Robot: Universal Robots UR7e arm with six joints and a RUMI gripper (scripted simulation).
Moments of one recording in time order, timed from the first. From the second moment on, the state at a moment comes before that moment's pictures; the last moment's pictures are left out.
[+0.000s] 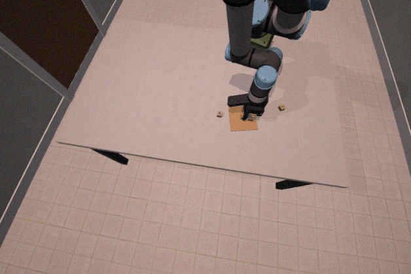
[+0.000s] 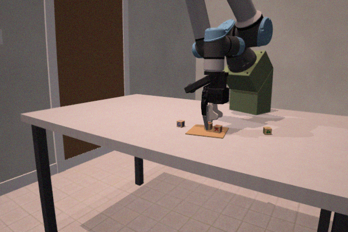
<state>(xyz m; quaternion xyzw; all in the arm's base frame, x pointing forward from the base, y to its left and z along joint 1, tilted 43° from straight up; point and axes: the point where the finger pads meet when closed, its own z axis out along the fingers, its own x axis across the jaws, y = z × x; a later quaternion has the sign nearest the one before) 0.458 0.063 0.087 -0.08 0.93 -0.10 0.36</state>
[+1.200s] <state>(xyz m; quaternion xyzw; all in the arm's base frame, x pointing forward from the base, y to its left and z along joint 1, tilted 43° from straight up) 0.461 0.062 0.085 -0.08 0.93 -0.10 0.36</state>
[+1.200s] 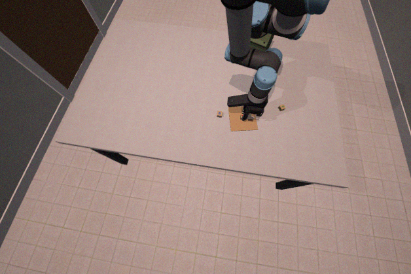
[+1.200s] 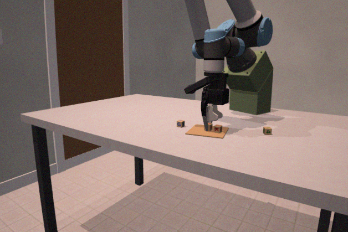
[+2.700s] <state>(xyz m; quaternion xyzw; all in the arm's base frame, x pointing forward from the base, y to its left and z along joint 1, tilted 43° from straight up) 0.461 0.062 0.084 -0.08 0.93 -0.10 0.36</state>
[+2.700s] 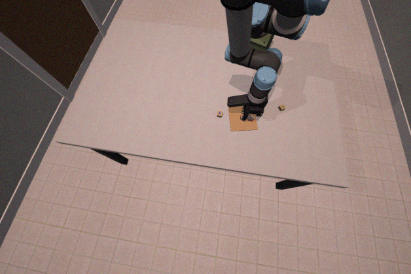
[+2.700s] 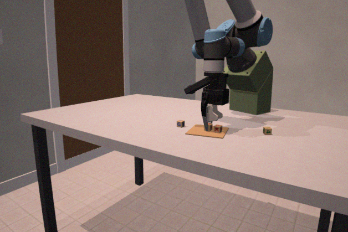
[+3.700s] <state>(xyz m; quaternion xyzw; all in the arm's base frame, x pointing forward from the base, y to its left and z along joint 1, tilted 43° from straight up) 0.460 0.062 0.085 -0.08 0.93 -0.10 0.36</state>
